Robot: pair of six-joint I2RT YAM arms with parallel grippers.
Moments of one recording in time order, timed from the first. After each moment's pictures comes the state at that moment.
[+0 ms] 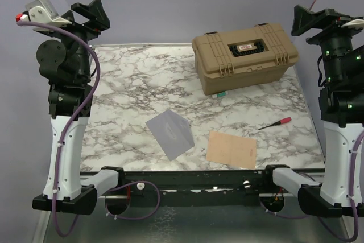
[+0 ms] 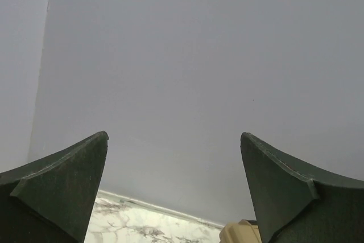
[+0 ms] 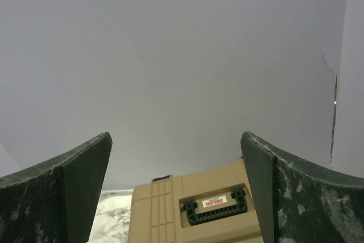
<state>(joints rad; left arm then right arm) -0.11 1.11 1.61 -0.07 -0.24 -0.35 0.00 1.09 1.71 -0.23 -0.04 0.22</state>
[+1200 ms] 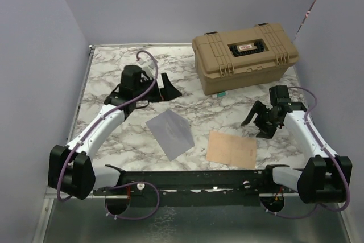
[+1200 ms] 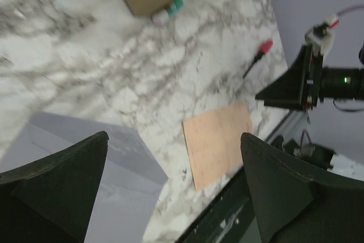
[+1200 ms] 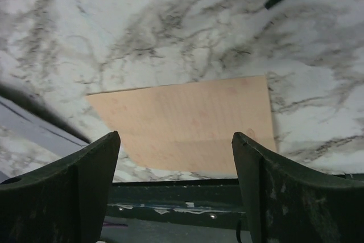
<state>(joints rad) -0.28 1.25 0.99 -0.16 0.52 -0.55 0.00 1.19 0.84 -0.87 -0.23 0.61</state>
